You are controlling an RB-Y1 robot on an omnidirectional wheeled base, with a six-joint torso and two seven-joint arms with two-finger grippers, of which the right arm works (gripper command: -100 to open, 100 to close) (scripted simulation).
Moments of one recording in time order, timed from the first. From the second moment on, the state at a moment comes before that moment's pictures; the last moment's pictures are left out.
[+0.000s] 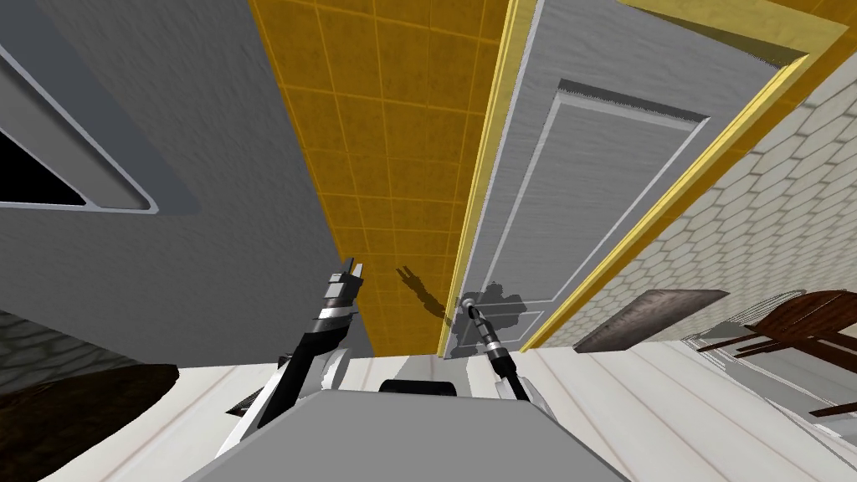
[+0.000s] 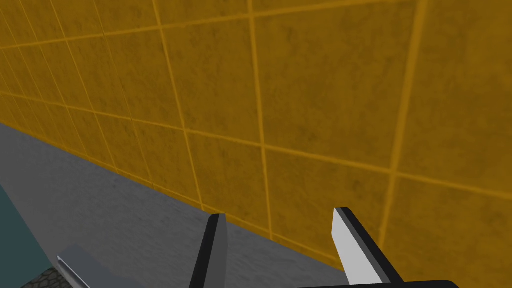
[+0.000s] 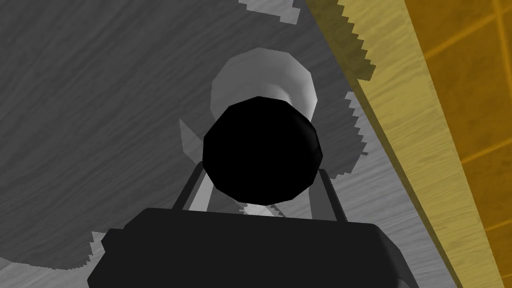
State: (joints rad) arm -0.03 -0.24 -0.11 -0.70 0.23 -0.93 0.53
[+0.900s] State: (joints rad) arm -0.03 -0.26 -0.09 -0.69 0.13 -0.93 0.32
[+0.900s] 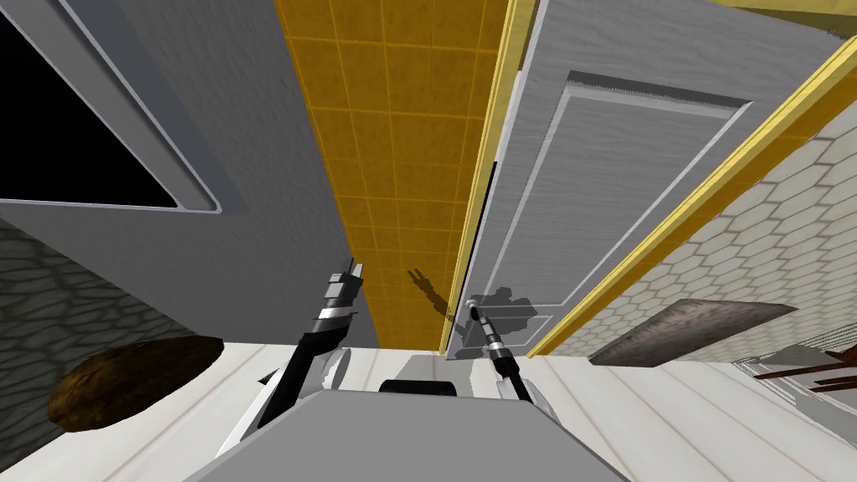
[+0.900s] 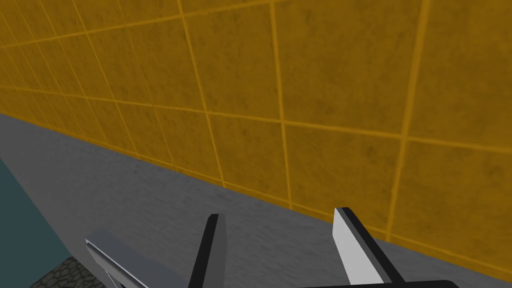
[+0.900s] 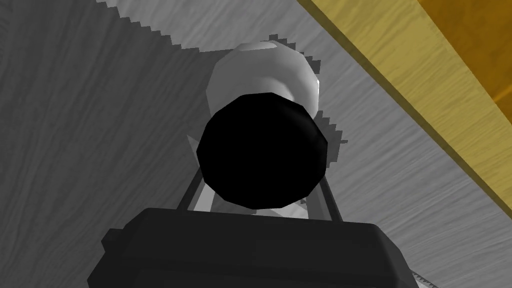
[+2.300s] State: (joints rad) arm -0.01 -0.28 -0.05 -0.71 -0.04 -0.91 0.02
